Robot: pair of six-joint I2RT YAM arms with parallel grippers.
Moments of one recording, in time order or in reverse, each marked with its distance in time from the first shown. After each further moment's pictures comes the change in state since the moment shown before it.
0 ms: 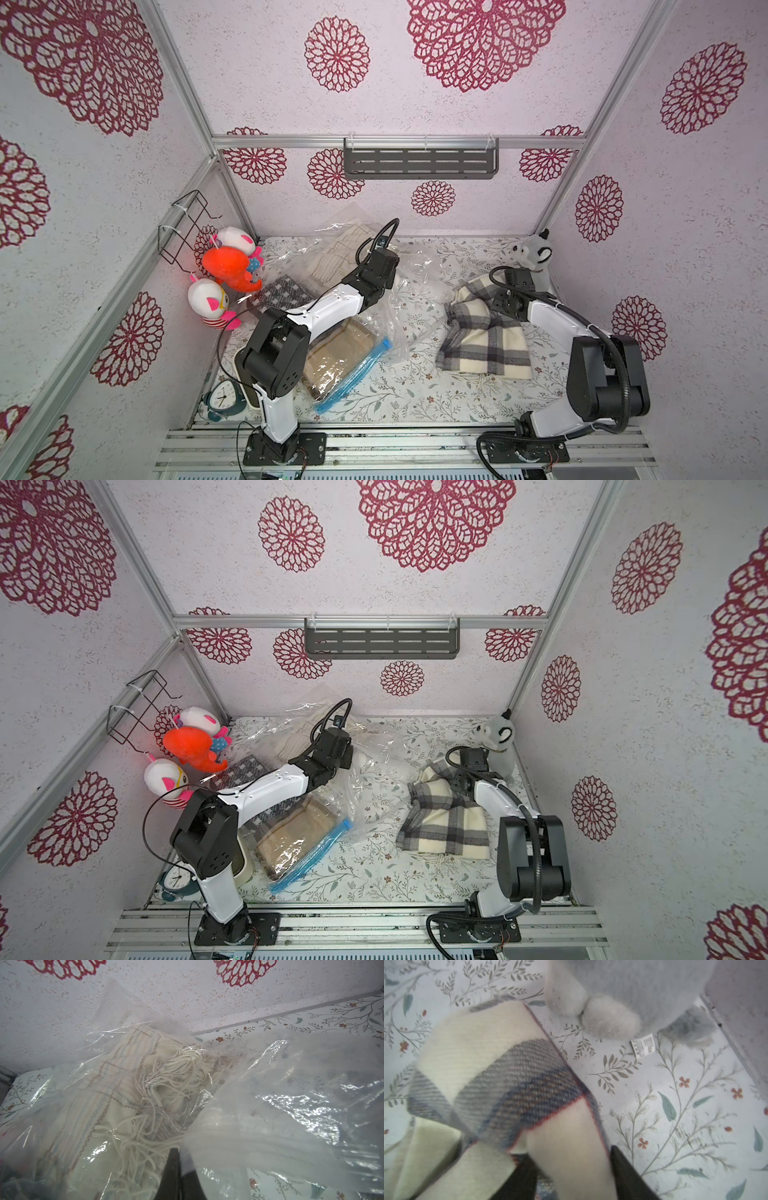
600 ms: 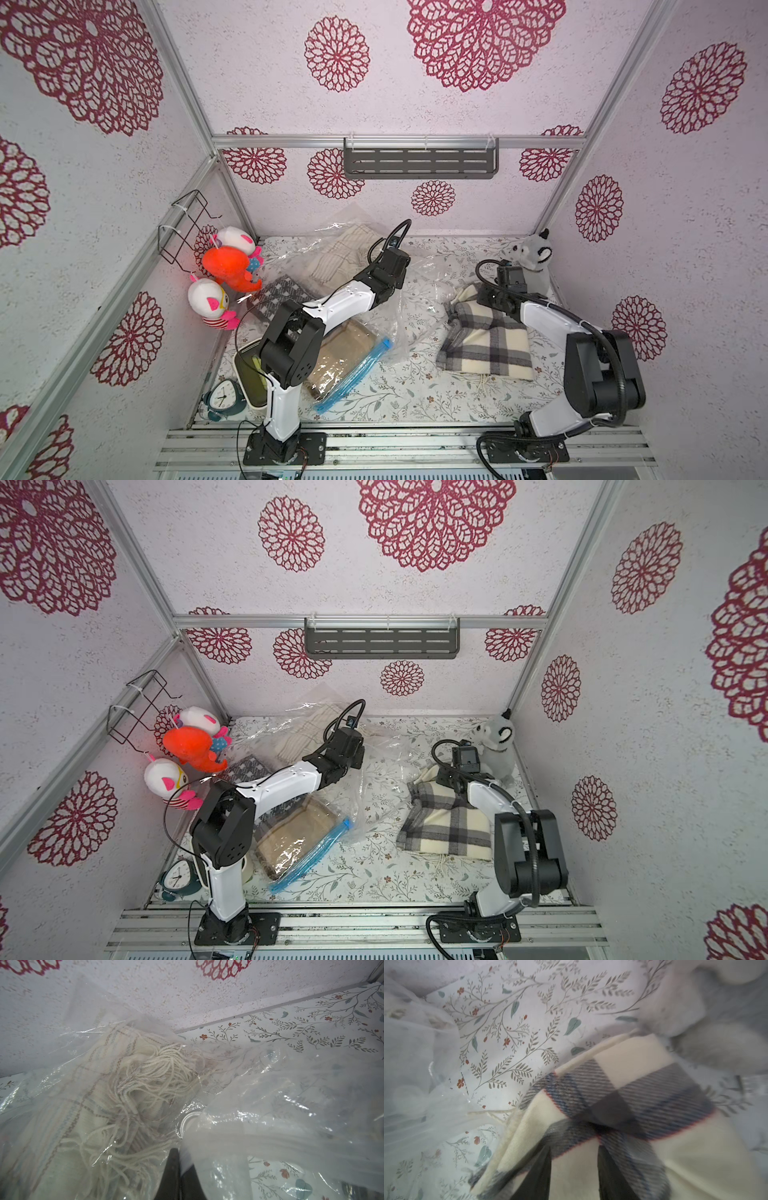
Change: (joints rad) left arm -0.043 0.118 0.105 -0.015 0.016 0.001; right arm 0.061 0.122 0.019 0.222 -0.249 -0.053
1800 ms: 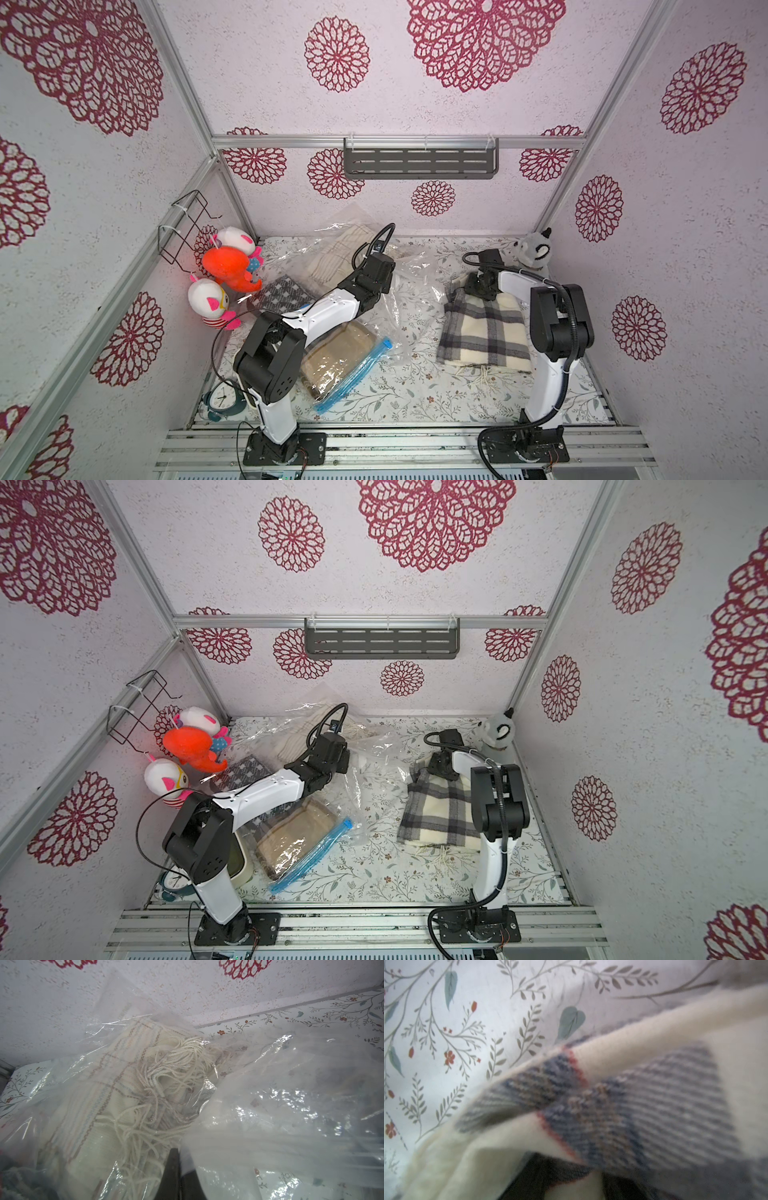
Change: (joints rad) left arm 0.055 -0.170 -0.192 0.047 -0.005 -0.005; right arm 0.003 0.453 0.486 -0.267 0.019 0.043
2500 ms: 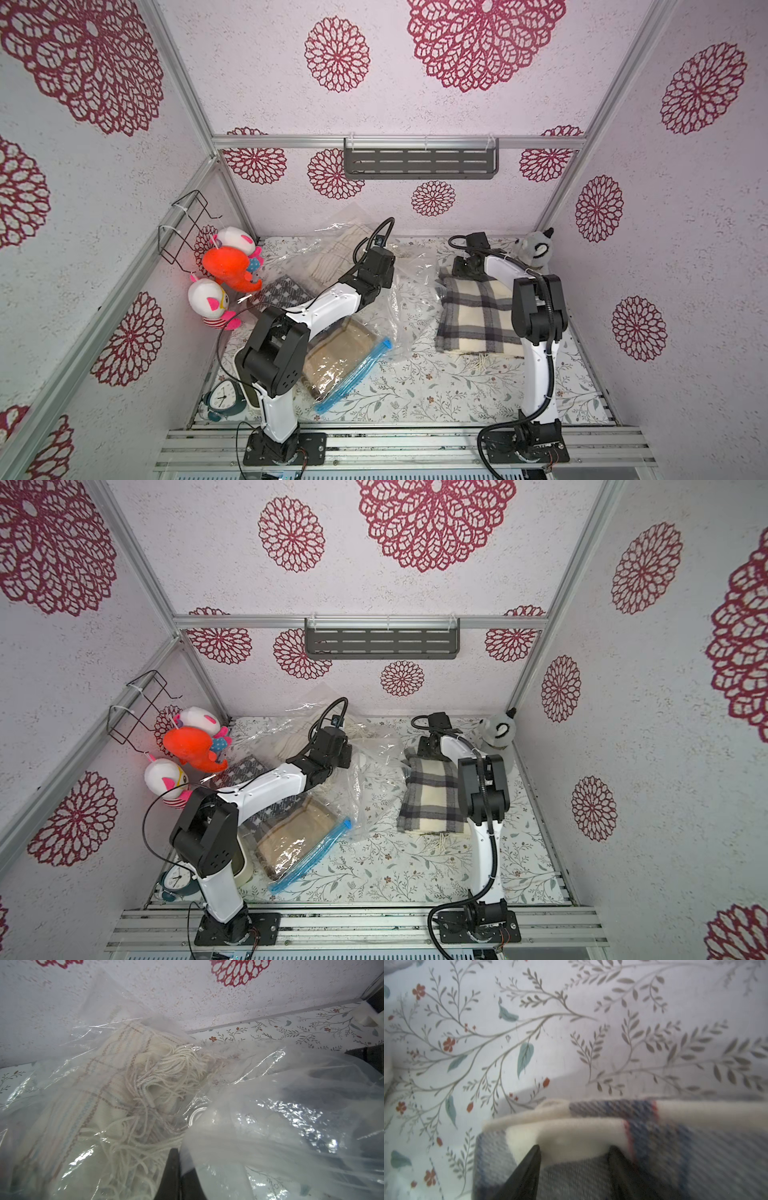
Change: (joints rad) left arm 0.003 0.074 0.090 -0.011 0.072 -0.015; right arm 0.043 0.141 0.271 -0.034 -0.029 -0.101
